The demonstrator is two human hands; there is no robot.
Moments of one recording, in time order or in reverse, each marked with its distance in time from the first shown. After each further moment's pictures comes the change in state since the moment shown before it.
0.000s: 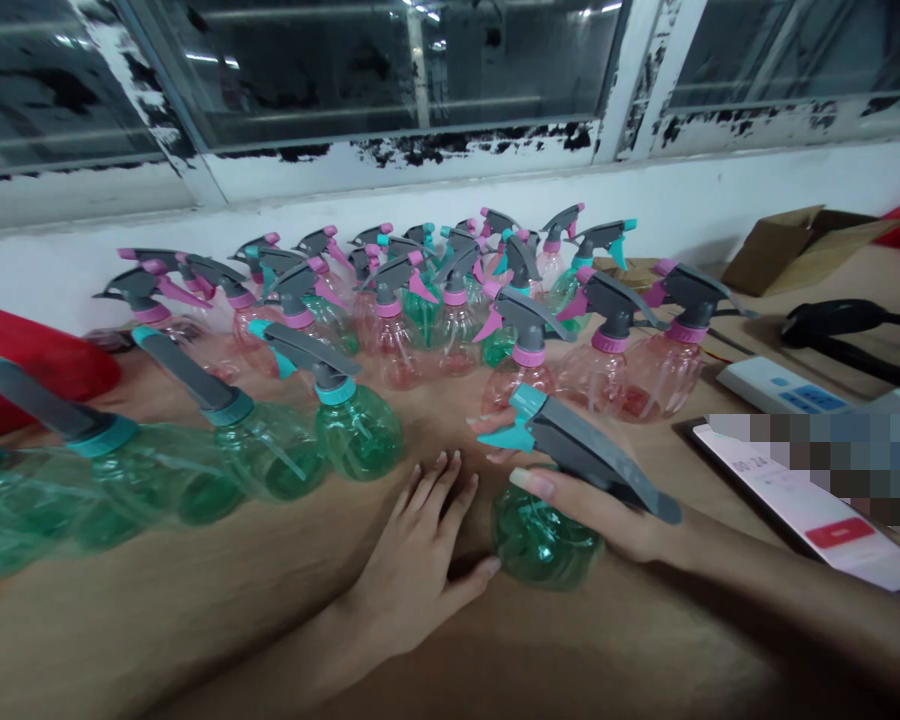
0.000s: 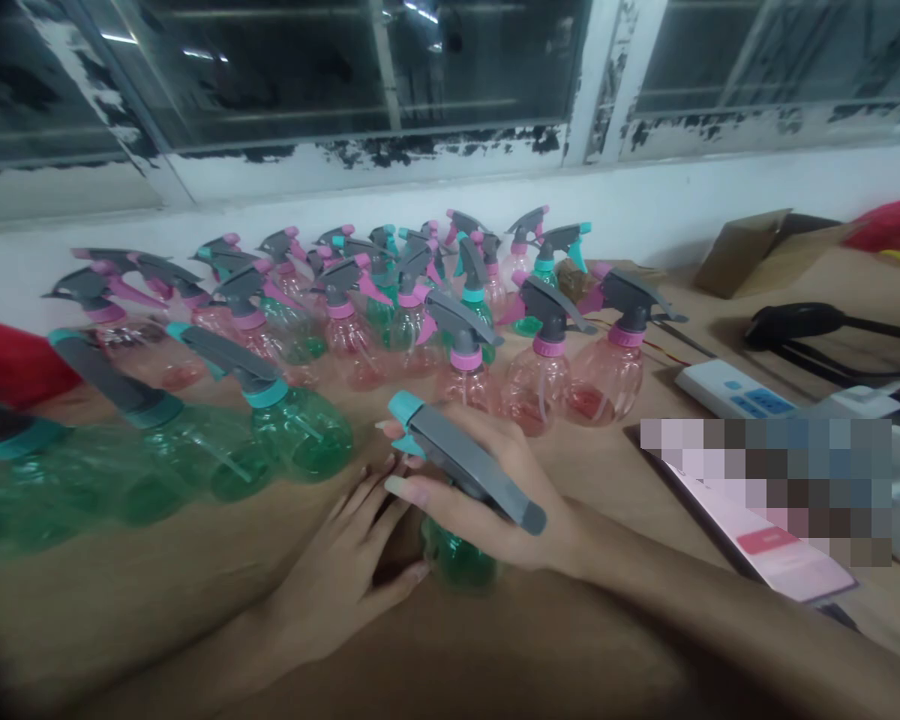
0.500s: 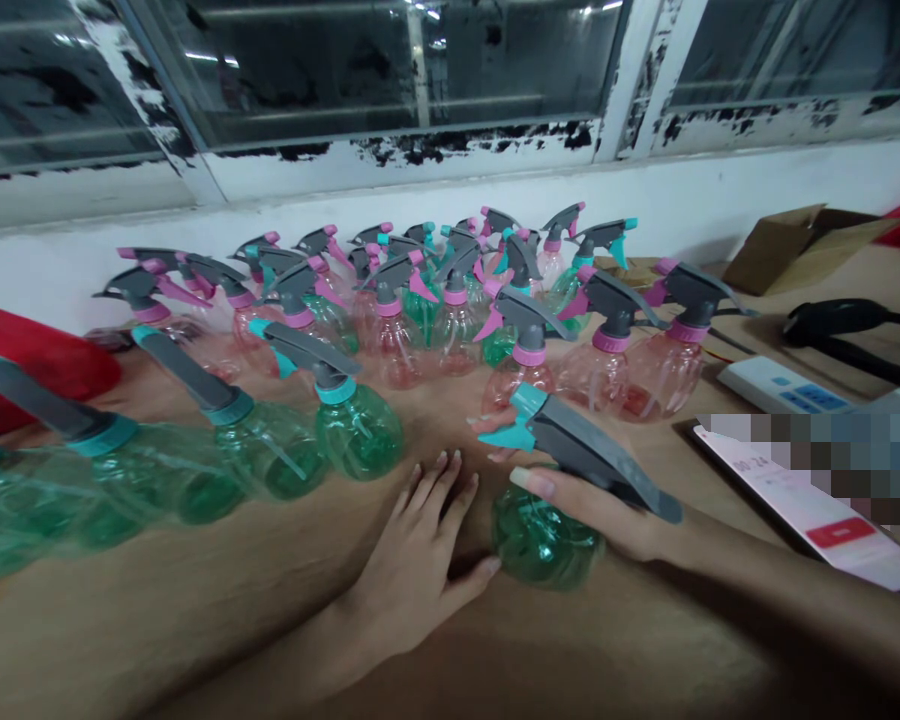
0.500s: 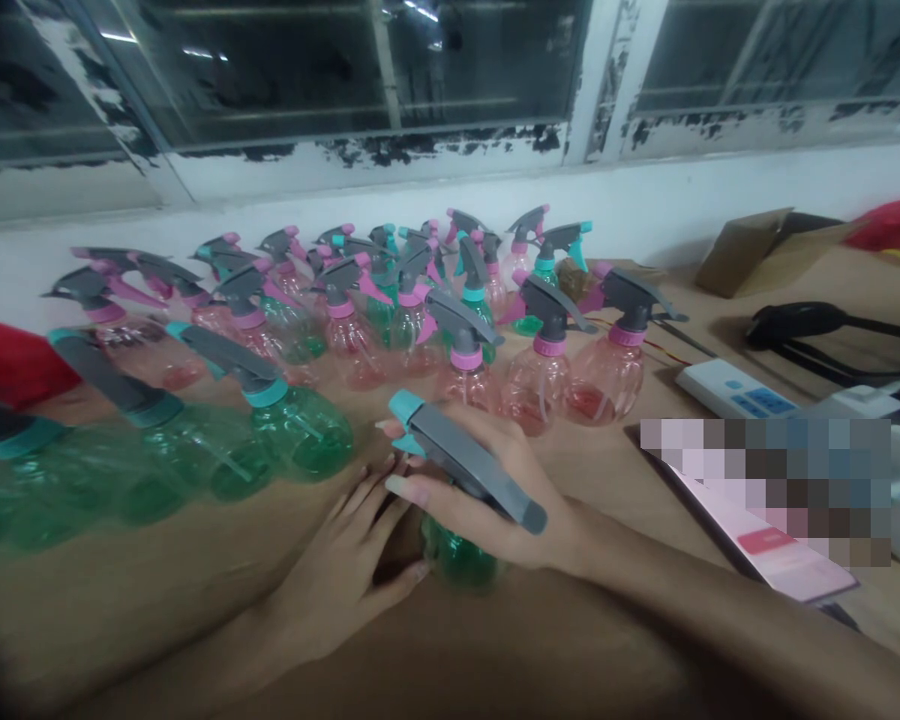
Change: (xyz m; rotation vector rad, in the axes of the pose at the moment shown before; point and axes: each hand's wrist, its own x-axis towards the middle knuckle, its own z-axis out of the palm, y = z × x) left_hand 0.000 0.000 -0.001 0.005 -0.022 -0.003; right_hand -0.001 0.002 0.000 -0.004 -0.031 0.029
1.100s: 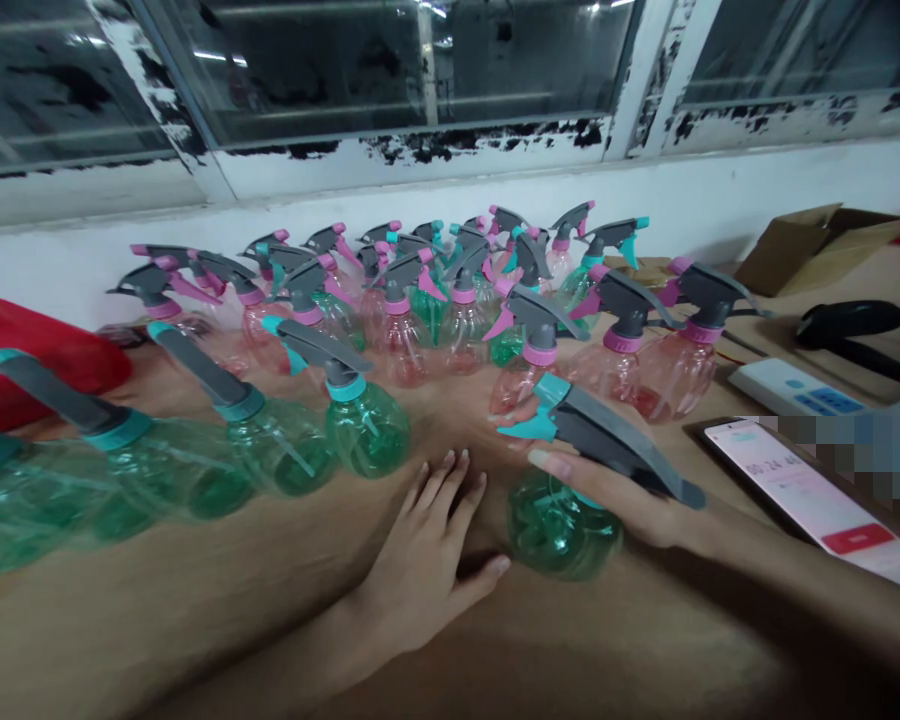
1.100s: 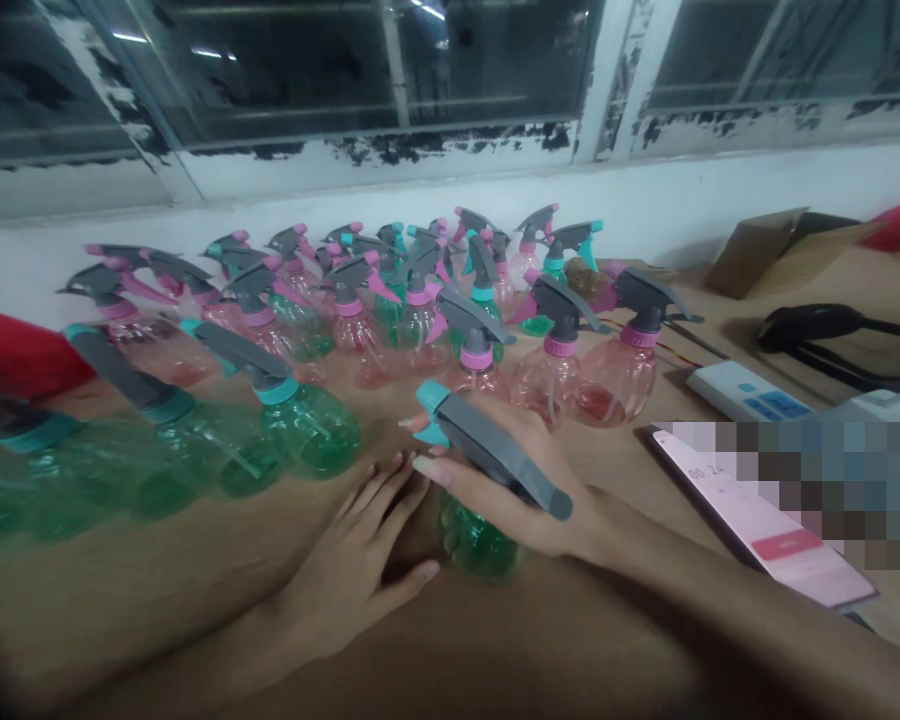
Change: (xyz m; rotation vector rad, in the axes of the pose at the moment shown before) left_hand 0.000 0.000 0.001 0.026 -0.017 0.003; right_hand 0.004 0.000 -0.010 -0.139 0.034 0.025
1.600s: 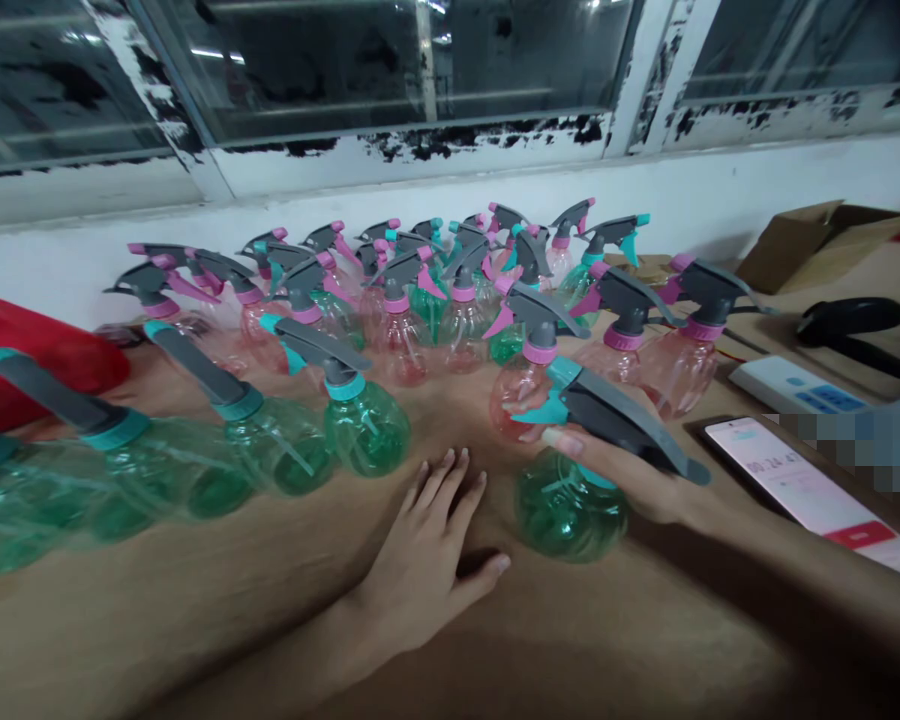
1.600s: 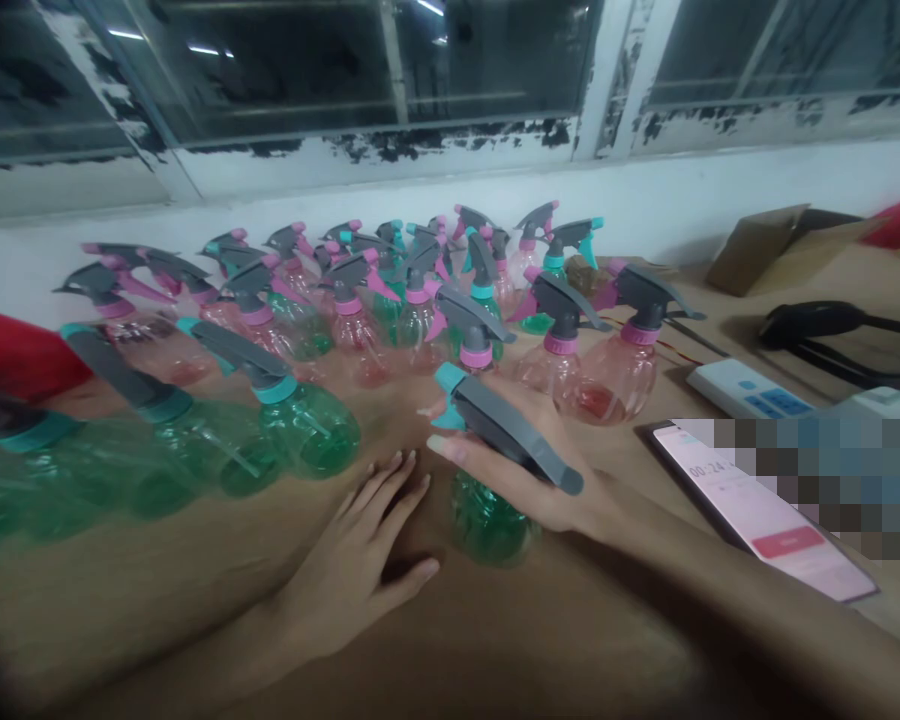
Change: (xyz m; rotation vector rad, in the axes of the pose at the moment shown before) left_hand 0.001 0.001 -0.004 -0.006 -0.014 -0.002; right_hand 0.001 0.013 -0.009 -0.112 0.052 -0.028
